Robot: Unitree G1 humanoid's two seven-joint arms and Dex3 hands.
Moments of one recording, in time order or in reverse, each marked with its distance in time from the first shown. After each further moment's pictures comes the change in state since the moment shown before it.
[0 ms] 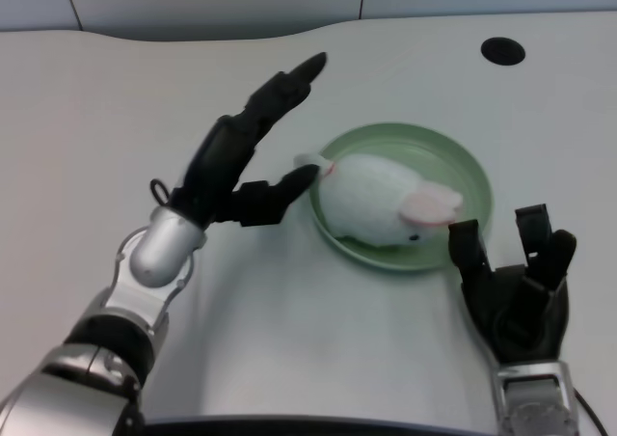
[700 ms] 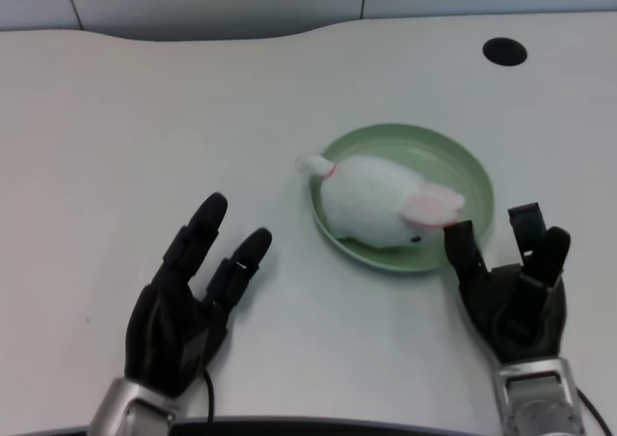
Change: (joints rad) left arm 0.382 -0.178 0.464 -0.153 -0.620 0.481 -0.819; right arm 0.000 -0.020 0.001 0.019 -0.029 0.032 -0.007
